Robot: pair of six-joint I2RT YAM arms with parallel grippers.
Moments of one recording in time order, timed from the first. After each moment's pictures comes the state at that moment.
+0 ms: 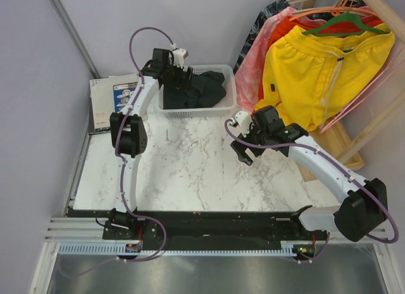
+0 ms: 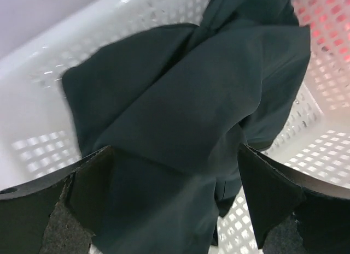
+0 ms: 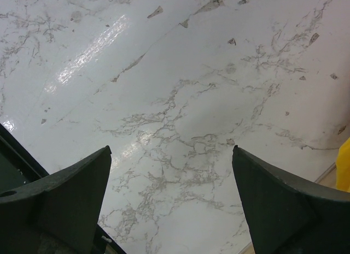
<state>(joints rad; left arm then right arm) -0.19 2.40 2.34 -0.61 0.34 0.16 0.52 1.30 1.08 -0.71 -0.21 -0.32</state>
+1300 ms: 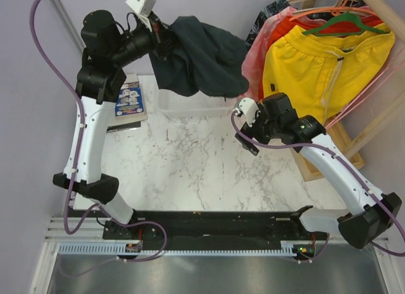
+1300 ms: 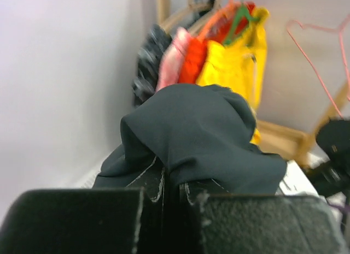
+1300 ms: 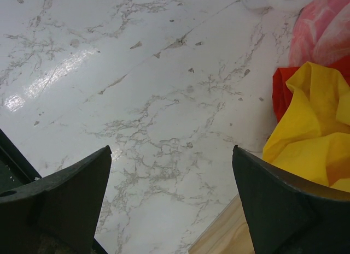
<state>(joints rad) -0.33 1.69 2.35 -0.51 0.58 -0.03 0.51 1.26 1.30 -0.85 -0.18 -0.43</state>
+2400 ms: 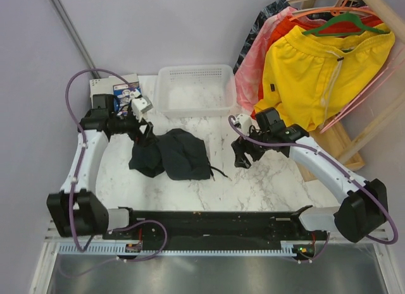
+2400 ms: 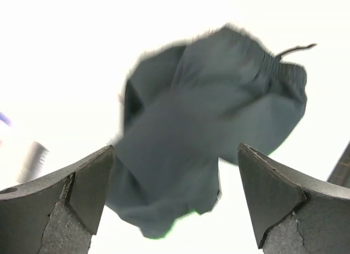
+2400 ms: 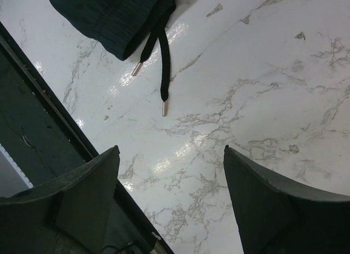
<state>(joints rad) 0.10 1.38 1.18 -0.86 0.82 0.77 0.50 1.29 1.06 -0.75 -0.41 -0.21</state>
